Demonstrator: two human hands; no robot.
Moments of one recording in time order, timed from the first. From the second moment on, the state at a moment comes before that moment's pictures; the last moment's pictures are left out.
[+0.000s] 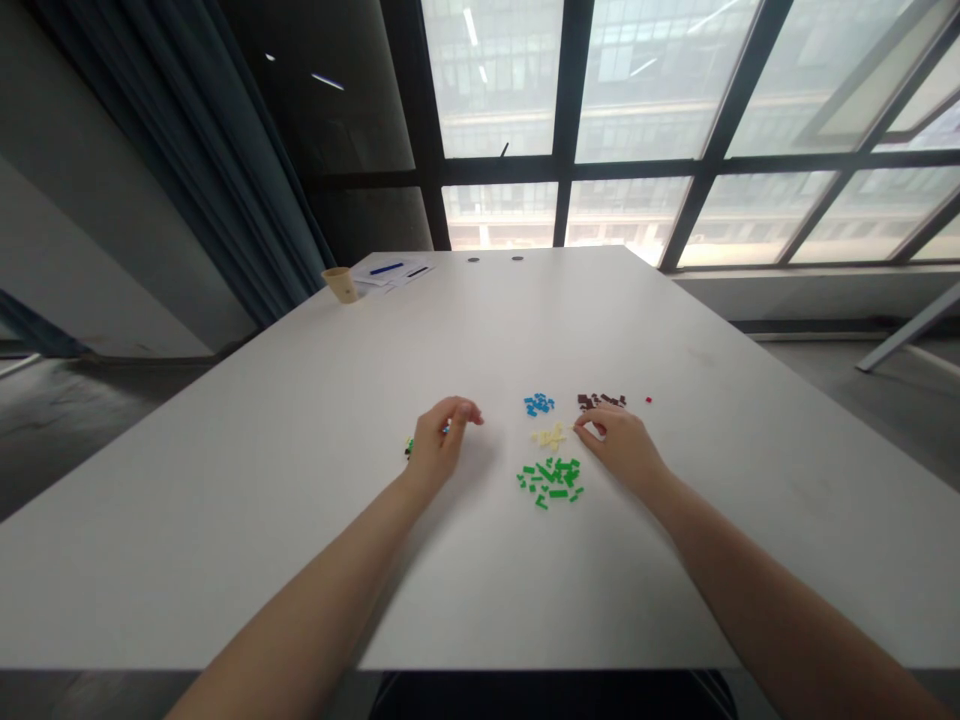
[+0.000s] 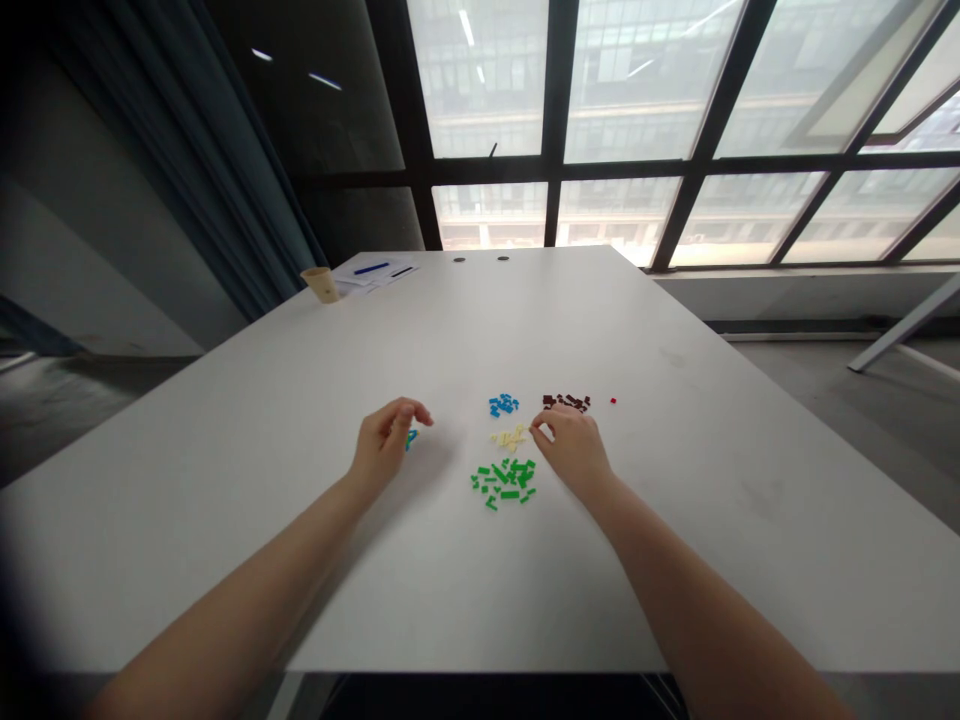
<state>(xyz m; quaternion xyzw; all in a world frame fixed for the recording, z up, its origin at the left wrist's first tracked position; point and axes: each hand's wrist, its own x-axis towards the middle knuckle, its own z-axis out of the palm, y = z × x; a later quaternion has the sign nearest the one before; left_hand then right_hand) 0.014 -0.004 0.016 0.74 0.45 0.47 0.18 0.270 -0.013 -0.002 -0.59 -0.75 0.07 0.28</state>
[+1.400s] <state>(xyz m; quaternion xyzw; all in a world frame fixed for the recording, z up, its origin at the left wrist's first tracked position) -0.043 0.045 -0.008 0.73 0.67 0.11 0.06 0.282 -0.008 -0.006 -0.62 -0.73 0.12 0.28</state>
